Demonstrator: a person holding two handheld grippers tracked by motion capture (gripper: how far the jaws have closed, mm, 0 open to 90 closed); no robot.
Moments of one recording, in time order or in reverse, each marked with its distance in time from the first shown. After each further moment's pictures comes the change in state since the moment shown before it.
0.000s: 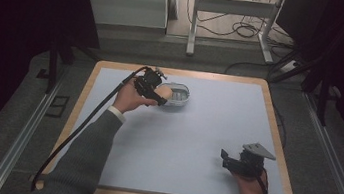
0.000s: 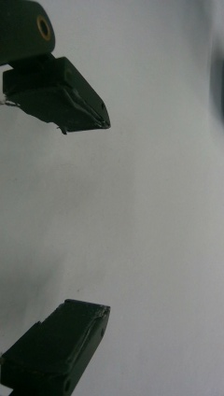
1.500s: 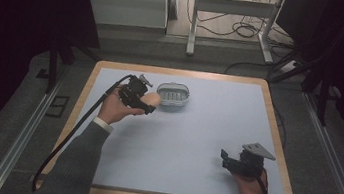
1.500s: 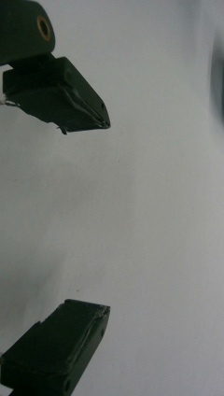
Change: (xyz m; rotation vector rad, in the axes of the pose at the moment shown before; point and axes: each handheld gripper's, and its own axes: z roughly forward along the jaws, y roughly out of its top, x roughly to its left) left arm -0.008 -0.046 -0.027 -0.038 0.005 -0.047; right arm 0.001 0.000 0.000 -0.002 -0.003 -0.006
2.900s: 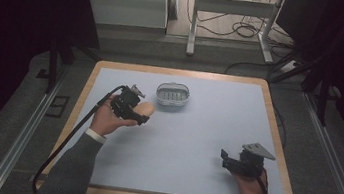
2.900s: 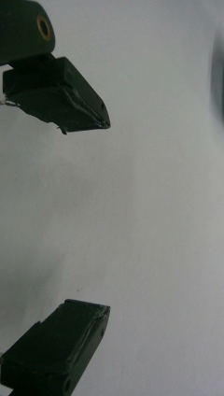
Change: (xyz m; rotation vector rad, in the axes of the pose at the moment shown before) left arm -0.011 -0.036 -0.008 0.008 -0.006 -0.020; right arm 0.000 0.000 0.000 0.003 0.001 0.000
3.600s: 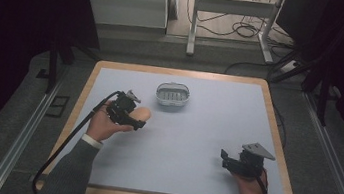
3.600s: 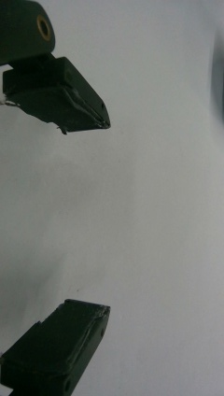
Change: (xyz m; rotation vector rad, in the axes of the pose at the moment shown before) left arm -0.003 -0.019 0.003 -0.001 -0.005 -0.033; right arm 0.000 0.000 0.000 -0.001 -0.003 -0.005
